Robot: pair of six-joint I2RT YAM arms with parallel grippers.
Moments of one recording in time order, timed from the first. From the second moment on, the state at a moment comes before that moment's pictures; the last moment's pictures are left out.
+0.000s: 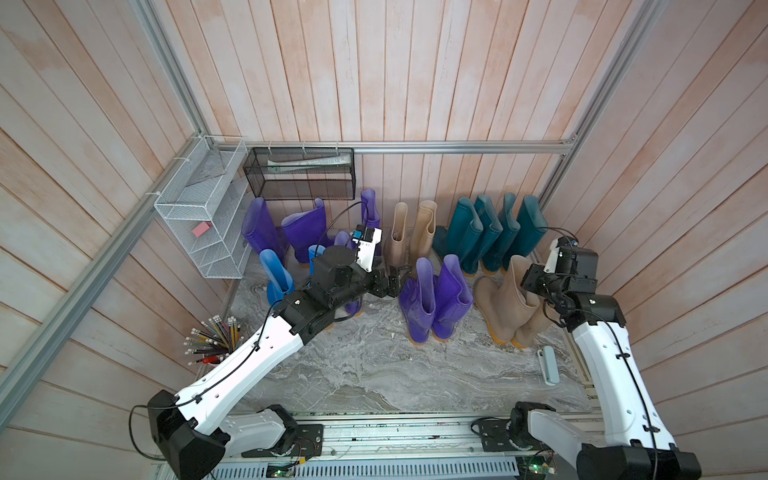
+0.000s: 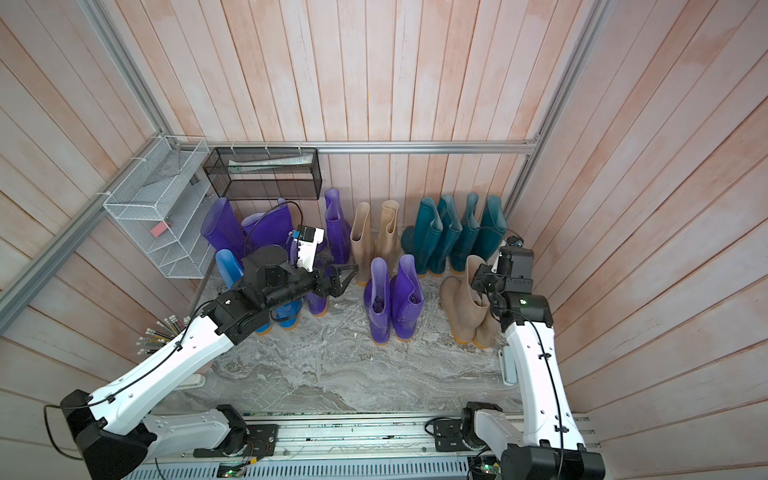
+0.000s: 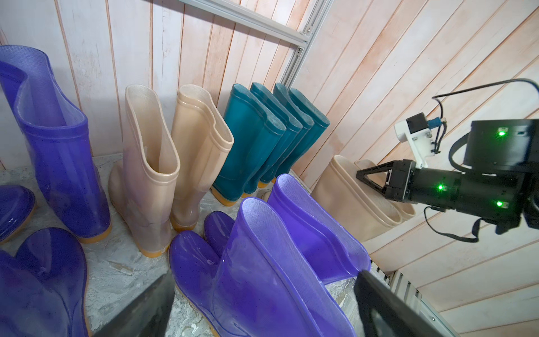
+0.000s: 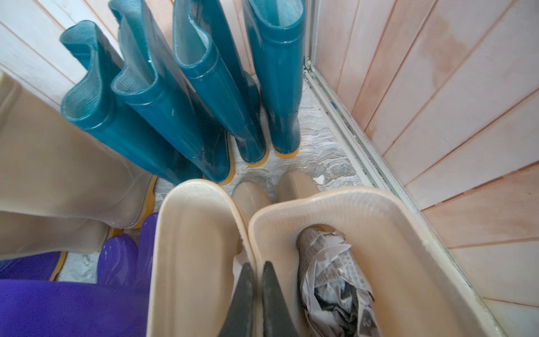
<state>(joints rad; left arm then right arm) -0.70 1.22 1.23 -0.25 0.14 -0.36 -0.06 1.07 1.15 -0.72 0.03 0.30</state>
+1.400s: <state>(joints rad) -0.70 1.22 1.23 -0.25 0.13 -0.37 0.07 1.07 1.11 -0.62 -0.24 0.18</state>
